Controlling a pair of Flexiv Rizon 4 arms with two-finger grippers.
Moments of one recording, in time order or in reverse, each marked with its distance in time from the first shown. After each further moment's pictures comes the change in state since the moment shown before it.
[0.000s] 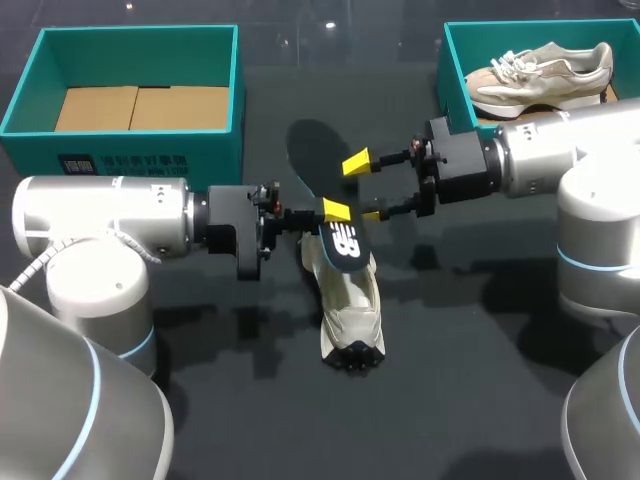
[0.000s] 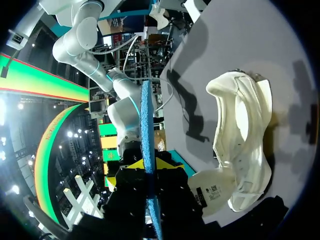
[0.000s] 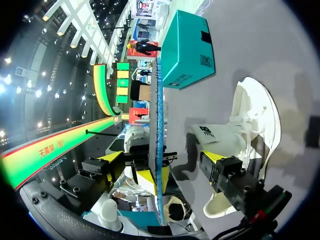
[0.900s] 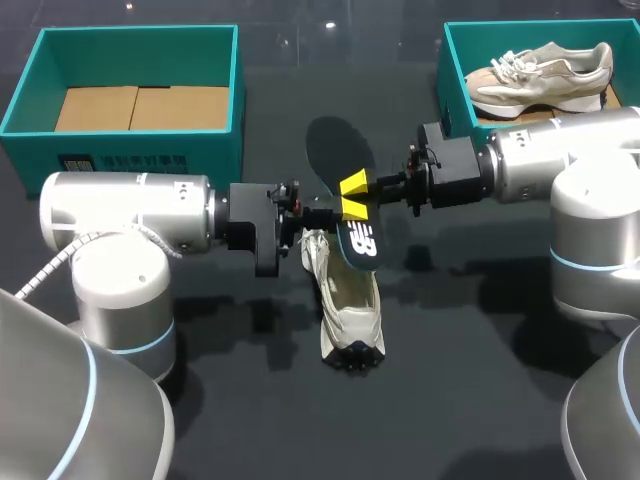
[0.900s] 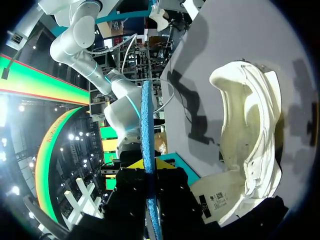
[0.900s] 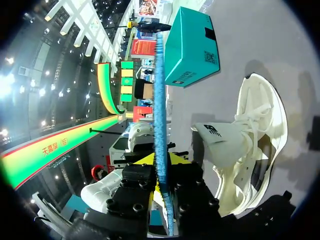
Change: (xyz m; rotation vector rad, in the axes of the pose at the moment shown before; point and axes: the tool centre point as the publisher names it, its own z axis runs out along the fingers) left arm 0.005 0.003 0.023 0.026 -0.014 0.009; right arm 0.000 -0.004 0.008 0.011 0.039 -0.006
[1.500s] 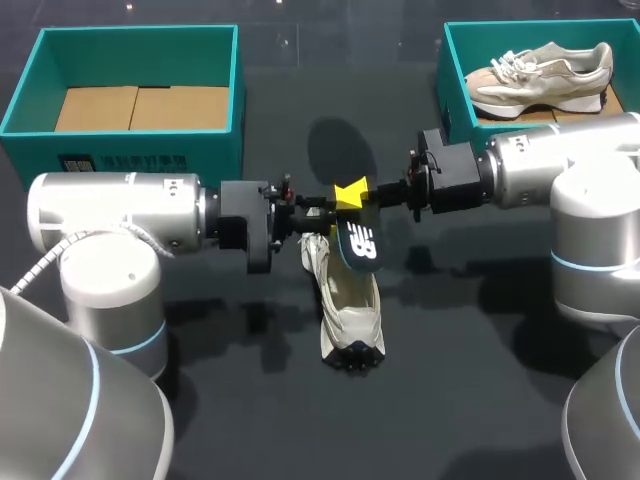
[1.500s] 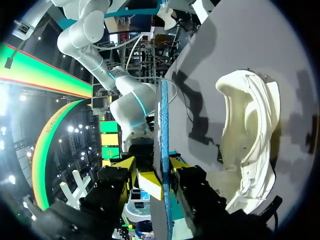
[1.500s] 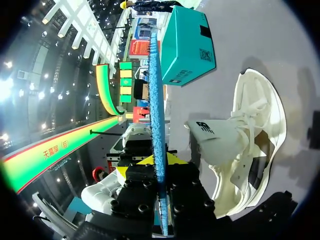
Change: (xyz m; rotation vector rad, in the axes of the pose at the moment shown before) left arm -0.010 0.007 -0.018 -0.036 0.002 -0.081; right arm -0.009 -0.002 -0.001 -0.001 -0.002 0.030
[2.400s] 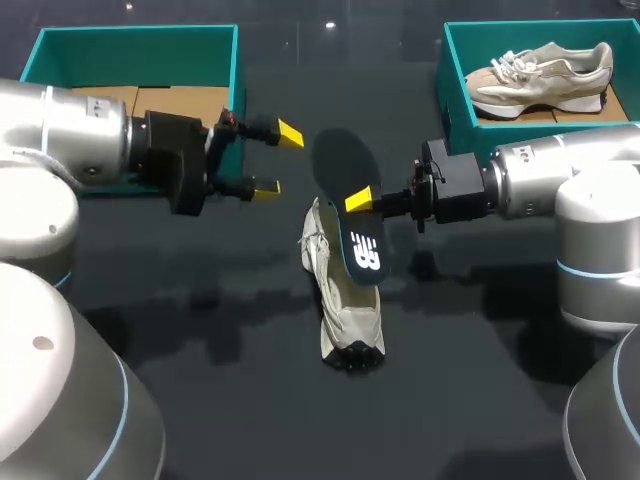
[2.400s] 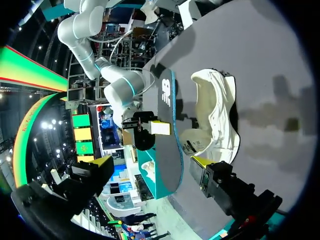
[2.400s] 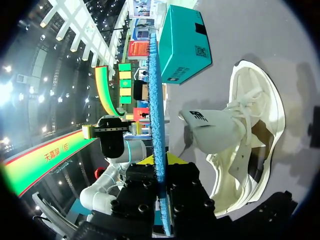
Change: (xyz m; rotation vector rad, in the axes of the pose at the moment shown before) left arm -0.048 0.043 -0.081 -0.071 0.285 0.019; right arm -0.005 -0.012 -0.002 -0.002 0.002 0.024
